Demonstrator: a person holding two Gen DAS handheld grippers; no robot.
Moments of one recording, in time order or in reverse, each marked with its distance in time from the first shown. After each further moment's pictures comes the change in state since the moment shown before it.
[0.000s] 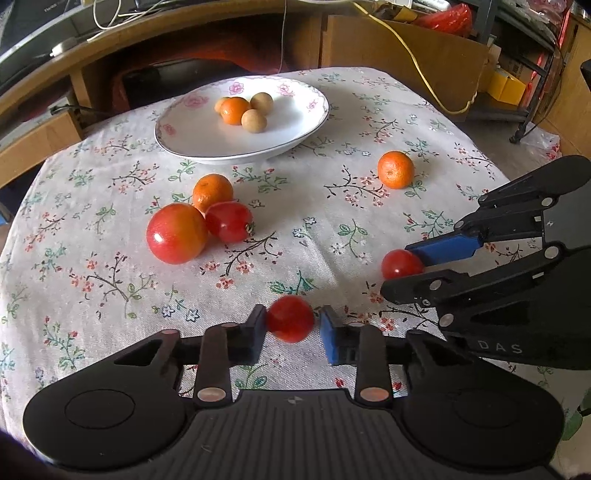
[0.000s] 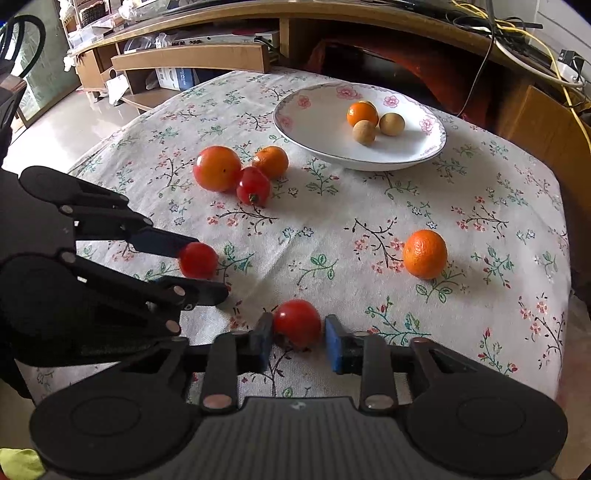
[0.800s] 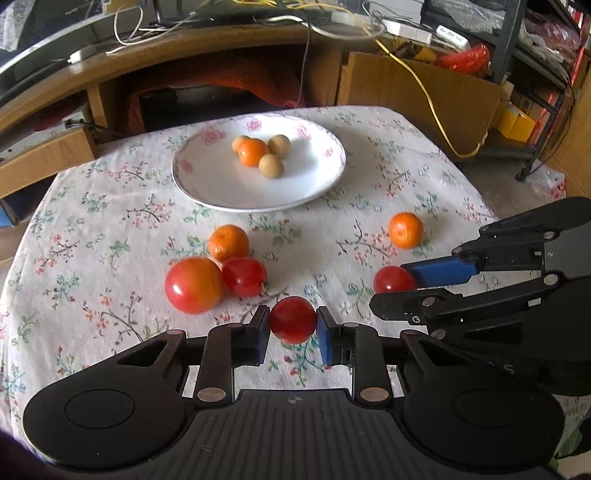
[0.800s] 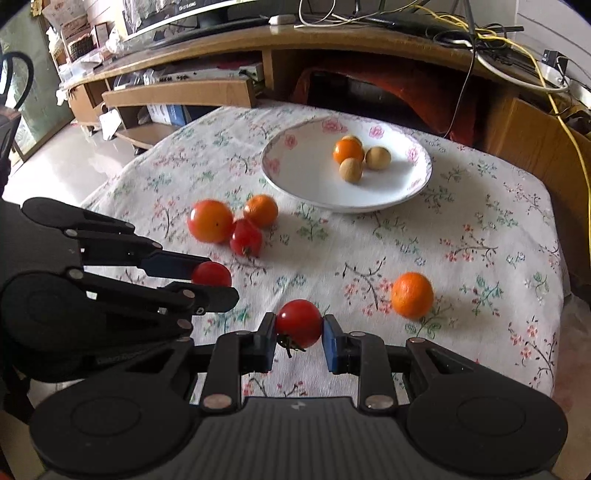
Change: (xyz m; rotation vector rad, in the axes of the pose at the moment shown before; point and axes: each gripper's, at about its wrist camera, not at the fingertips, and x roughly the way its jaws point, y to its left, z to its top) left arm -0.012 0.010 0.031 -0.076 -0.068 0.001; right arm -0.013 -0.010 0.024 0.078 -0.079 0.013
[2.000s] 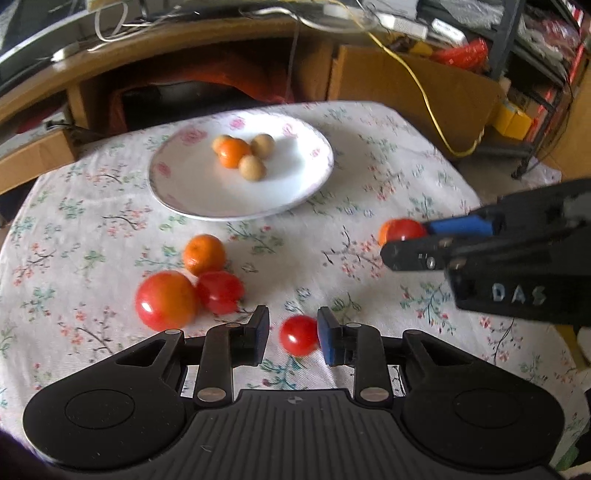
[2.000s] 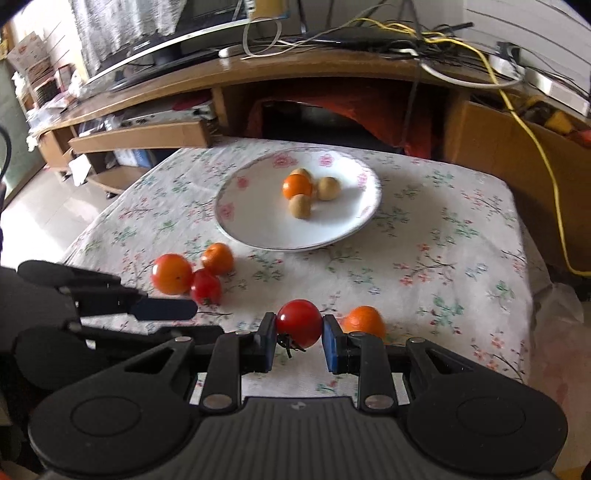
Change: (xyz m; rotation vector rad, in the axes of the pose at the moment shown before) left arm 0.024 -0.014 0.009 0.019 0.028 -0.022; right arm -0.013 -0.032 0.013 0.133 -0.061 -0.061
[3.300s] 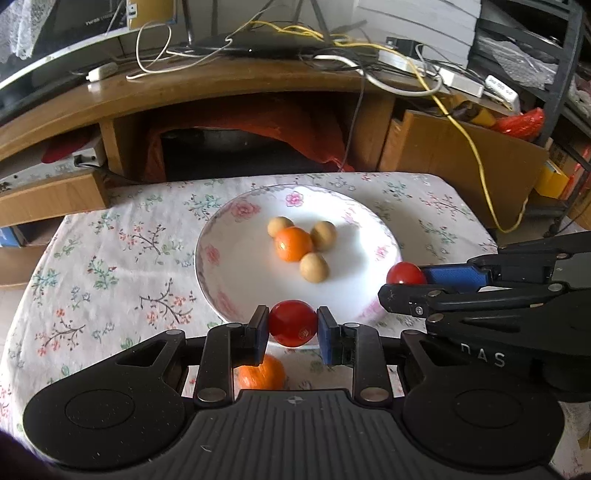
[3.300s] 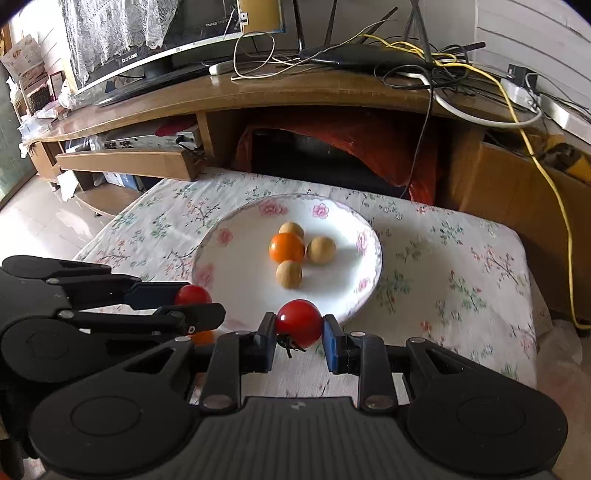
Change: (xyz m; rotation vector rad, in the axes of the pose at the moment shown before) left arm 0.010 0.041 0.067 -0.113 -0.108 0.079; right arm 0.044 -0.002 0.068 -0.033 -0.033 -0.019
